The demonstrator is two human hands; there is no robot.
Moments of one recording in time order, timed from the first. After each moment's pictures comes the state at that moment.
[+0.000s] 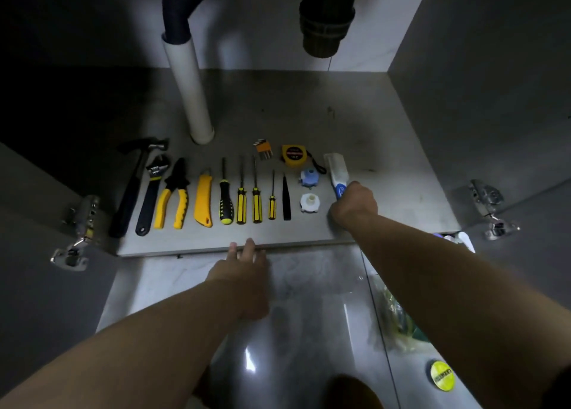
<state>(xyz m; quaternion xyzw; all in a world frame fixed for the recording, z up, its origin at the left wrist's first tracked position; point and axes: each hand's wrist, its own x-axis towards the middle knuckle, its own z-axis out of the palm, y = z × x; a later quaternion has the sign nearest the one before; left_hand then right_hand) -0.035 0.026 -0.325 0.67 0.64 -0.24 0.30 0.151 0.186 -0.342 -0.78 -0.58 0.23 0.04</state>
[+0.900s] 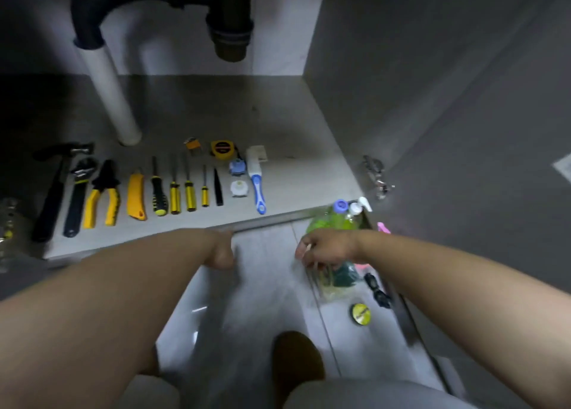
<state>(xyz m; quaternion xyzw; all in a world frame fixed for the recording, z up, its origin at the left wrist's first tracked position) 0.024 0.048 -0.279 0.67 0.60 -0.28 0.34 0.268 0.053 -0.277 -0.61 -0.60 0.49 -0.16</state>
